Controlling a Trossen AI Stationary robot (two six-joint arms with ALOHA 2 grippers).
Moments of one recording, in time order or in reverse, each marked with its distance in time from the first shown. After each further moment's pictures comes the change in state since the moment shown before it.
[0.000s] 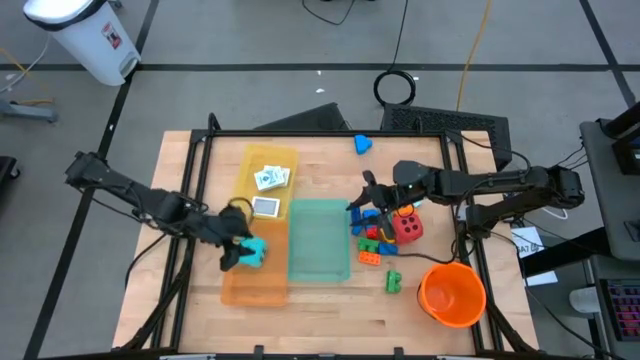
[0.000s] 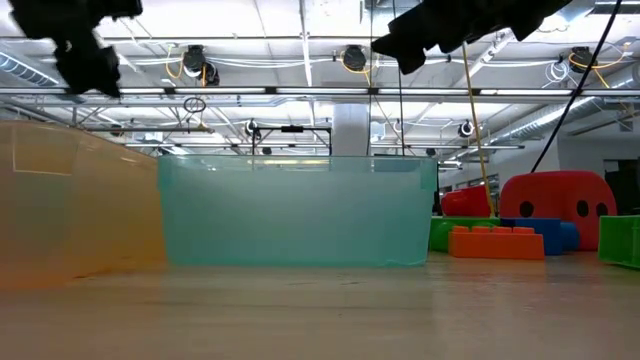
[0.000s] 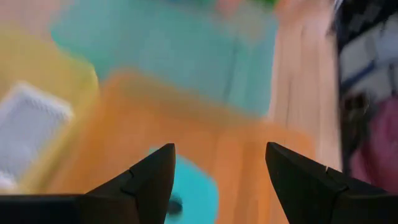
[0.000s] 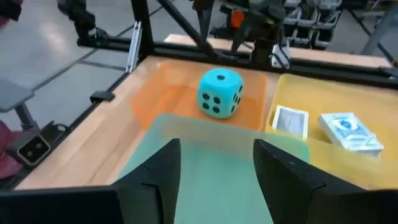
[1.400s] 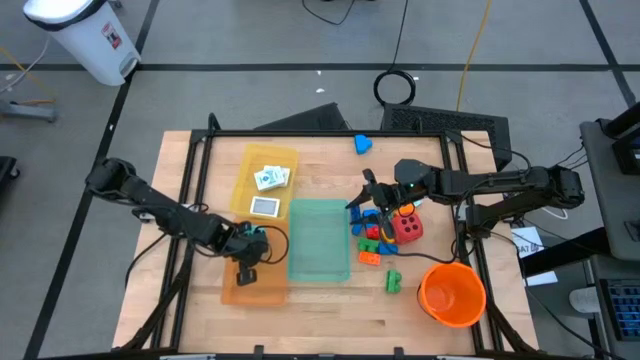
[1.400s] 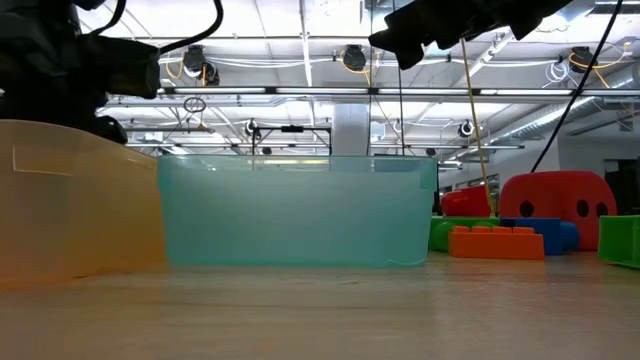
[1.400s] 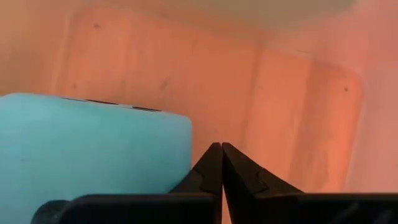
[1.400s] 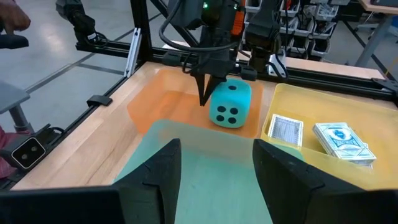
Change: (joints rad) left arm 0.008 0.424 -0.003 0.060 0.109 0.073; right arm -0.002 -0.002 0.000 0.030 0.000 -0.013
